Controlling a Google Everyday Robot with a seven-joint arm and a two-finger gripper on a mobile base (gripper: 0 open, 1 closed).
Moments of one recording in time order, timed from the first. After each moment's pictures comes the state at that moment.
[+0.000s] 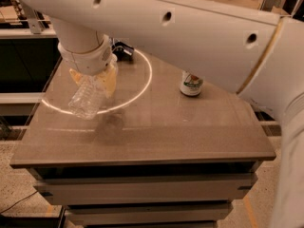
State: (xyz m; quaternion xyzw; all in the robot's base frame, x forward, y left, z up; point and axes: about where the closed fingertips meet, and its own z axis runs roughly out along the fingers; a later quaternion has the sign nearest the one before) arm 0.532 0.131 0.896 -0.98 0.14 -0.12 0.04
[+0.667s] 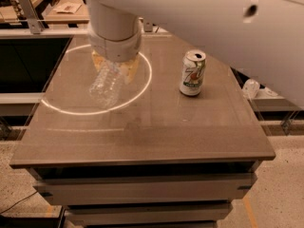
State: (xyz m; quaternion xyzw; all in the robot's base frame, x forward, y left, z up) arm 0.537 0.080 0.937 -0.97 0.15 -0.18 0.10
